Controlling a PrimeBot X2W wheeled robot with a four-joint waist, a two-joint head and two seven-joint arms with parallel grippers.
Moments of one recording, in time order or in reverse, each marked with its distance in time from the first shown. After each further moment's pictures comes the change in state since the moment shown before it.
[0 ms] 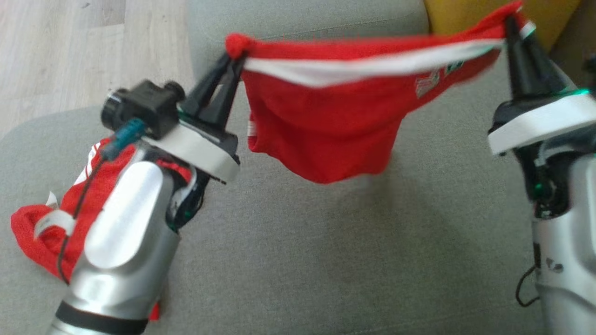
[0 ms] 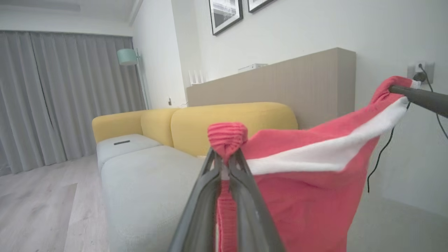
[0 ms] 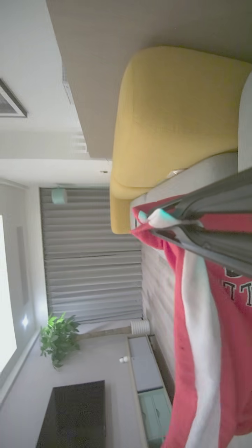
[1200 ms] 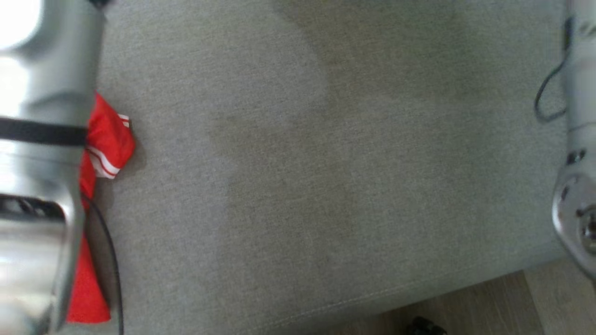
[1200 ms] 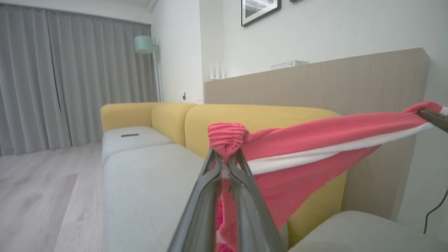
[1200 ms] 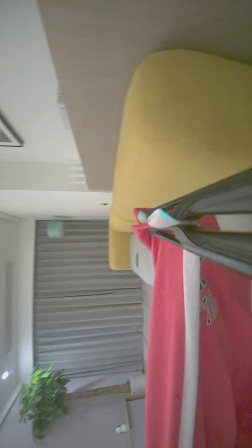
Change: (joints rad) left arm -0.755 0.011 0.021 0.475 -0.055 -0.002 -0.068; right arm -0.893 0.063 -0.146 0.866 -0.230 0.000 -0.394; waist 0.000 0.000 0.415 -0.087
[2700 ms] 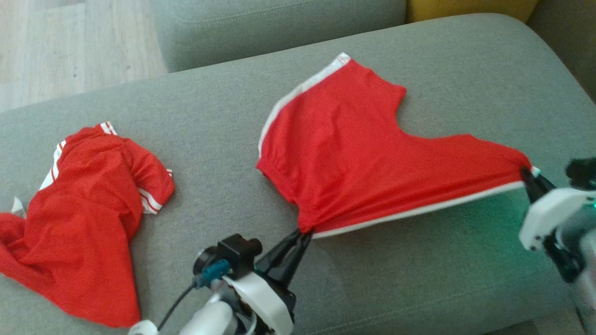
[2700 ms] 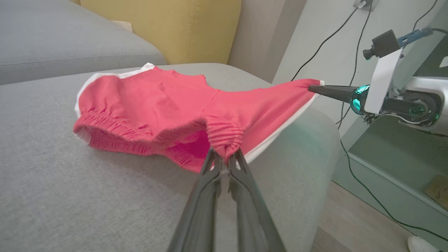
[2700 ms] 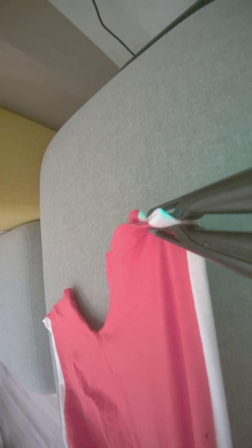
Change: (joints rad) left arm 1.102 -0.047 -0.298 -0.364 -0.074 0.000 -0.006; right arm 0.938 -0.306 0.305 -0.165 0.339 0.000 0.271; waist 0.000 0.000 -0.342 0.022
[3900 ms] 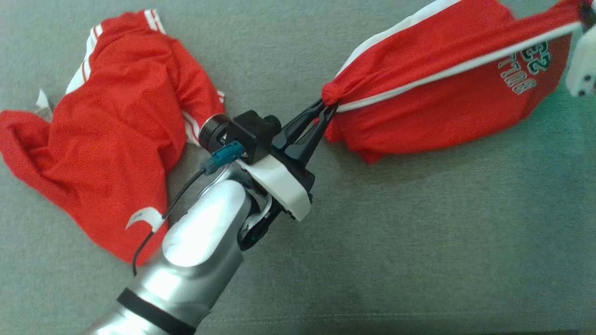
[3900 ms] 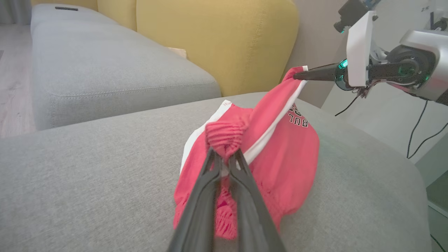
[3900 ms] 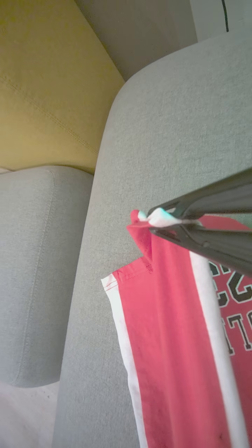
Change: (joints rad) left arm -0.420 -0.060 -0.019 0.055 0.013 0.001 -0.001; right arm -0.403 -0.006 -0.143 -0.209 -0.225 0.000 0.452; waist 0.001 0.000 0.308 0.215
